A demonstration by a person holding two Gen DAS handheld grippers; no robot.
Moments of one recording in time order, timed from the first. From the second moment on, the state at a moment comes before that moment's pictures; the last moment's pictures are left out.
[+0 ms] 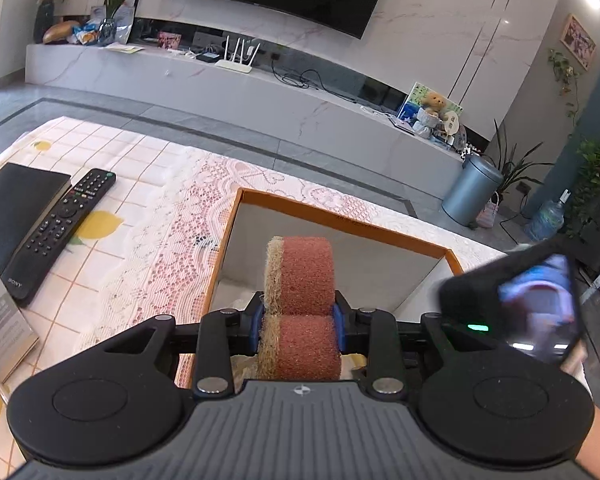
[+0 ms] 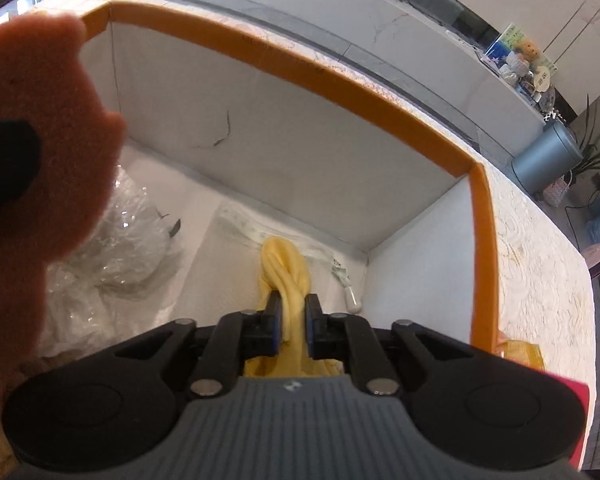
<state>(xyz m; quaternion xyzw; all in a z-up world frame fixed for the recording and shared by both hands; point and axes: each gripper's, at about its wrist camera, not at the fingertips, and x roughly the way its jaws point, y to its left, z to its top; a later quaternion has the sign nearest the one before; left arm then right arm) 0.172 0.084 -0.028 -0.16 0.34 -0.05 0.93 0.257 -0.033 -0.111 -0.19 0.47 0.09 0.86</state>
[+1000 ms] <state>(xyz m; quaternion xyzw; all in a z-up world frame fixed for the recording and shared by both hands) 0.174 0.039 -0.015 -0.14 0.26 -0.10 0.95 0.161 -0.077 -0.032 -0.17 0.38 0.09 0.90</state>
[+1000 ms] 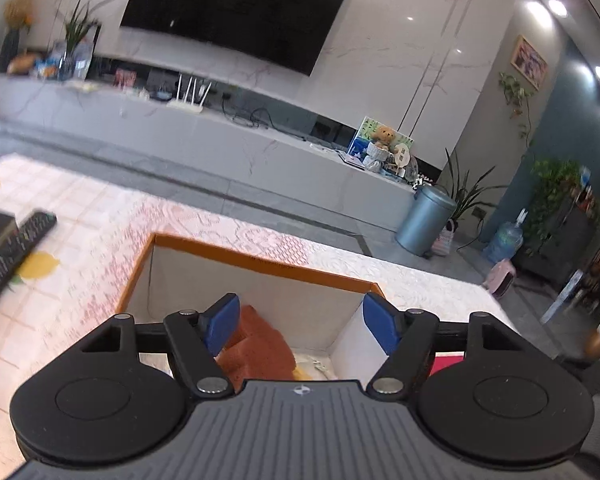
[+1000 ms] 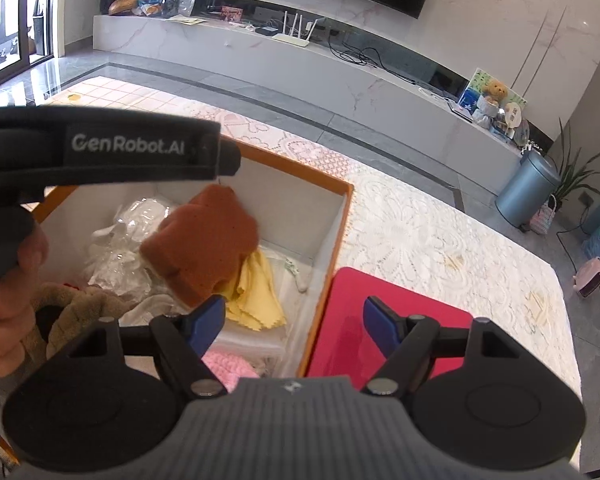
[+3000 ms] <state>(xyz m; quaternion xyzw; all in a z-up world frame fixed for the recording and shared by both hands) 0.086 -0.052 -0.005 -0.04 0.32 -0.19 0.93 0.076 -0.312 -0.102 0.02 0.47 -0.08 0.88</state>
